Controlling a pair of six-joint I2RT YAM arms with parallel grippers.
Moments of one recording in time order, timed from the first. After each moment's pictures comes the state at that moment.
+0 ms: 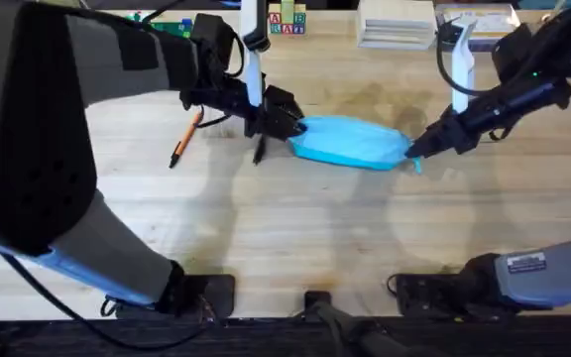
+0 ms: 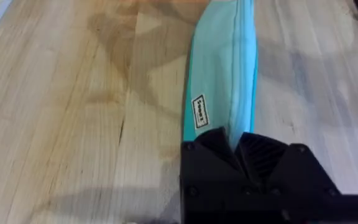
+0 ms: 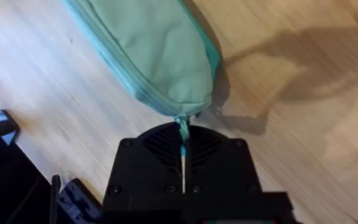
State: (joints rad) left arm -0.19 1.81 1.05 -0.50 1.03 1.10; right arm -0.19 1.68 1.09 -1.11 -0.50 -0.93
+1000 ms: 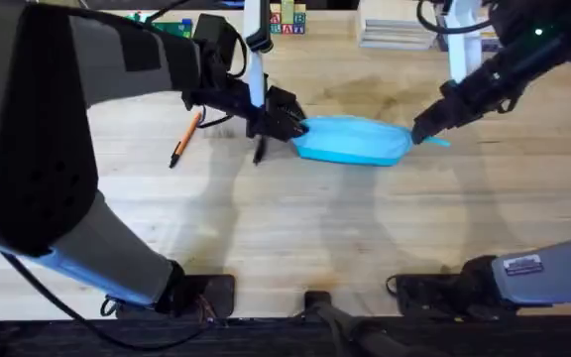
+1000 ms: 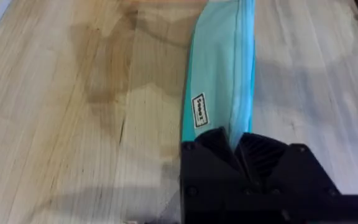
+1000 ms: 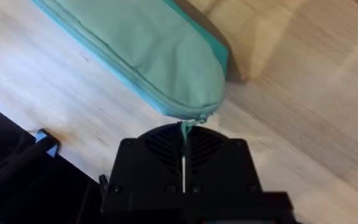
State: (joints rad) left arm -0.20 1.81 1.05 -0.50 1.03 1.10; right arm -0.07 1.68 1.31 -1.29 -0.35 -0.53
